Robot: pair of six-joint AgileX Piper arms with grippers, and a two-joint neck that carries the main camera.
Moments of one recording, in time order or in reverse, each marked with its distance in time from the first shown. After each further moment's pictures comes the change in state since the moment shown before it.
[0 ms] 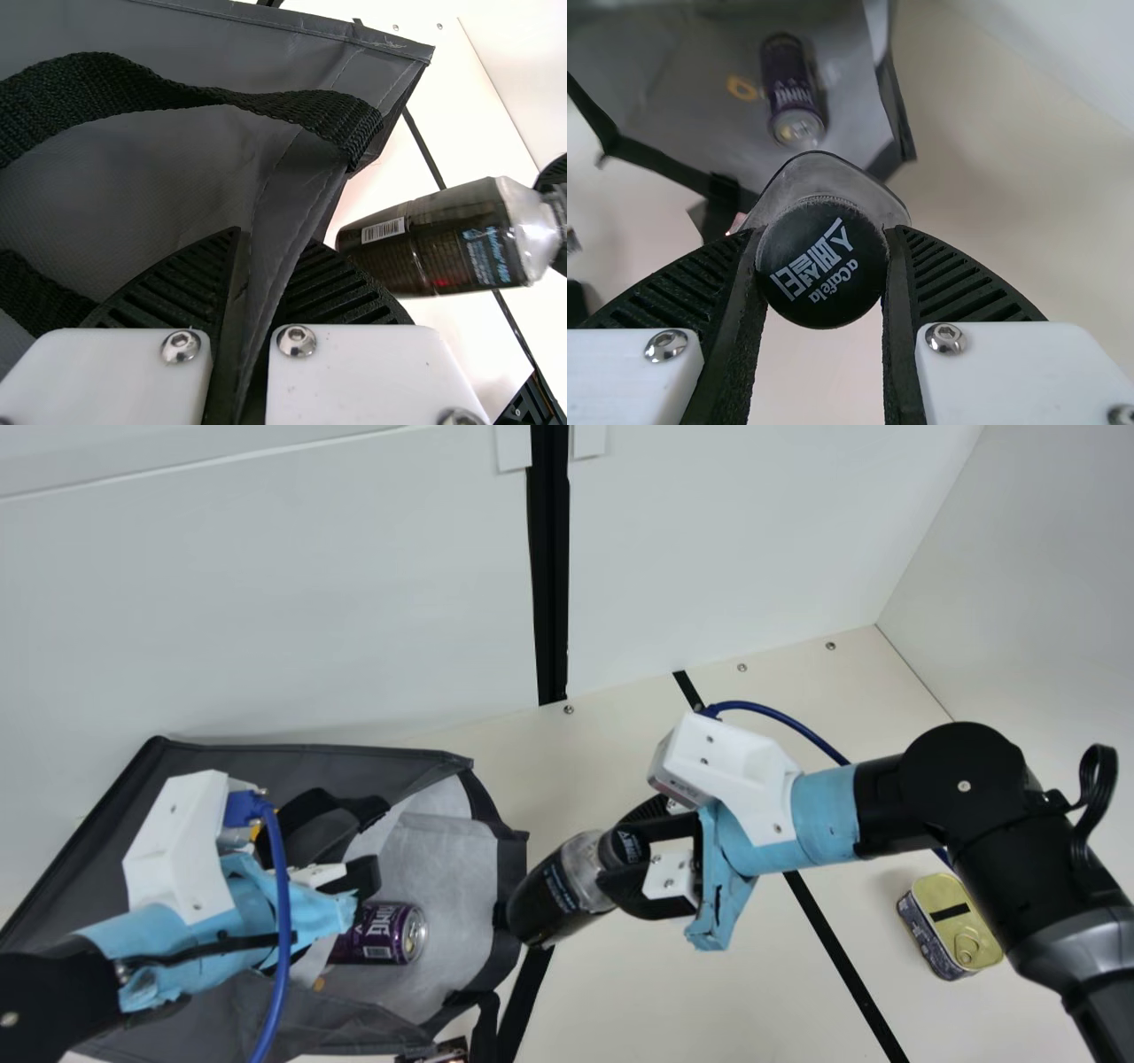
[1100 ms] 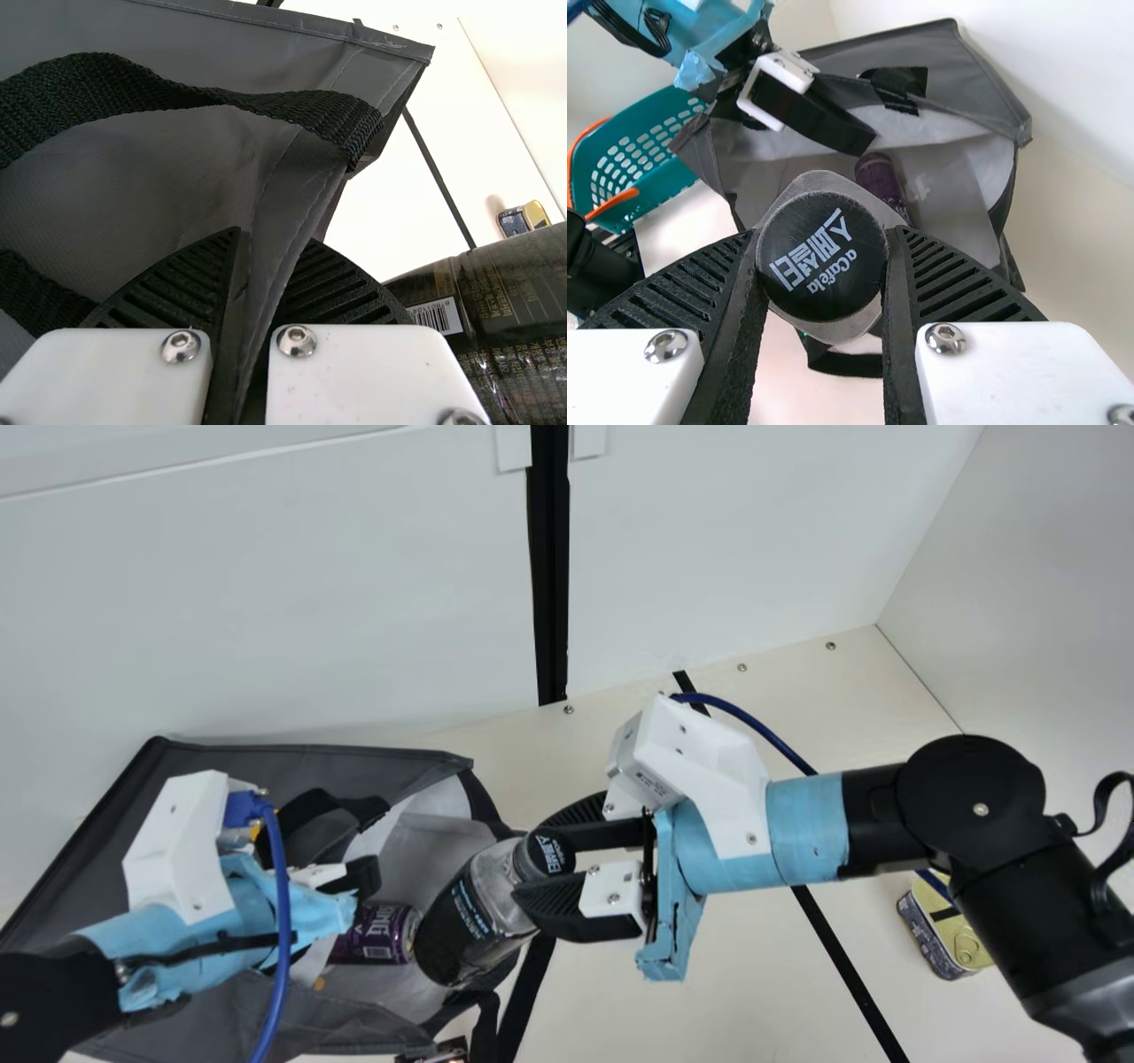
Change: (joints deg) left arm 0.0 0.0 0.0 0.0 0.0 0.0; right arm 6.9 -3.2 -1.9 12.0 -0.1 5.4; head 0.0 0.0
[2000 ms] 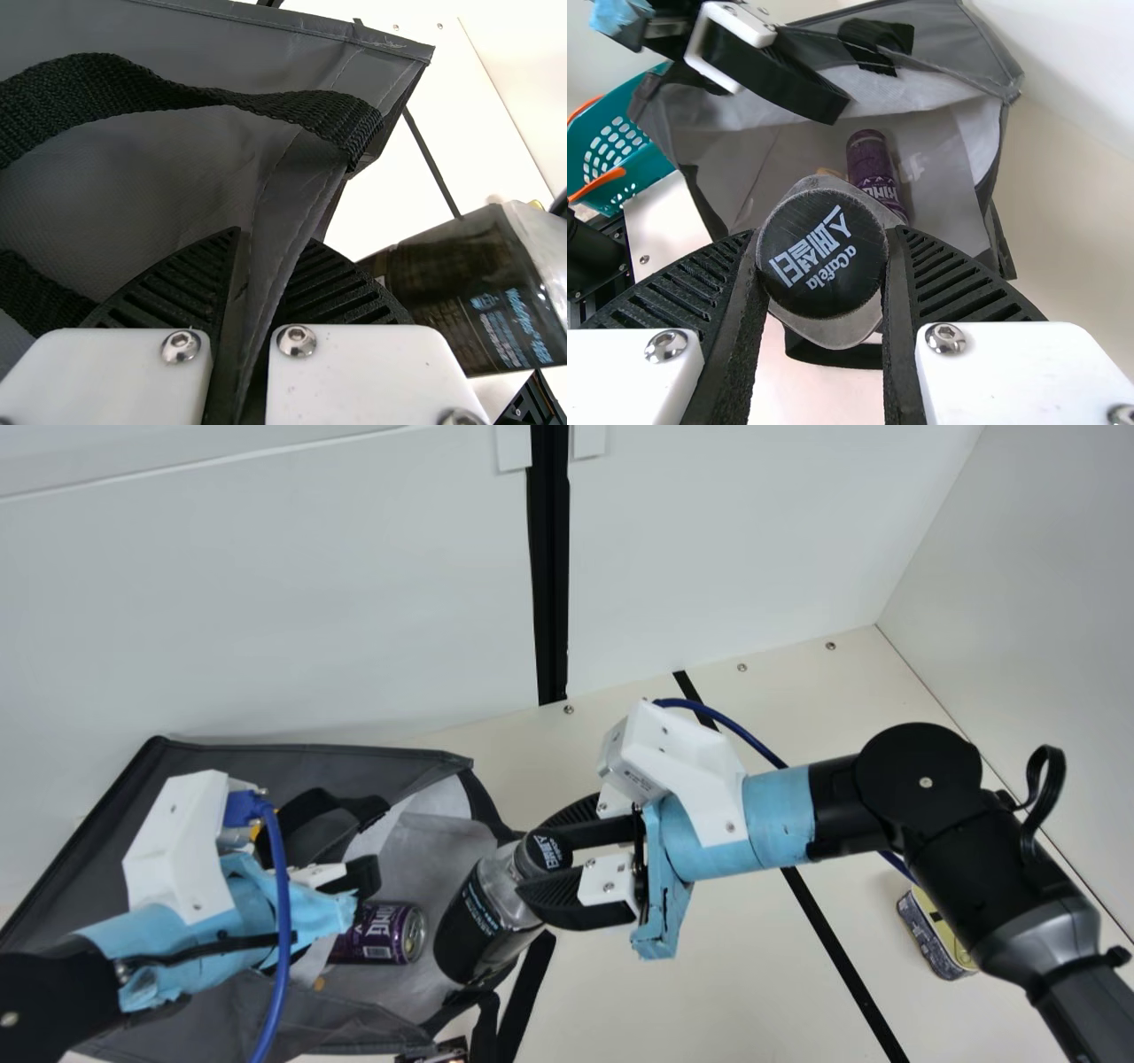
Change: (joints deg) left arm 0.0 0.0 0.0 0.0 0.0 0.0; right arm -1.5 5.5 2.2 1.1 0.0 -6.9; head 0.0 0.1
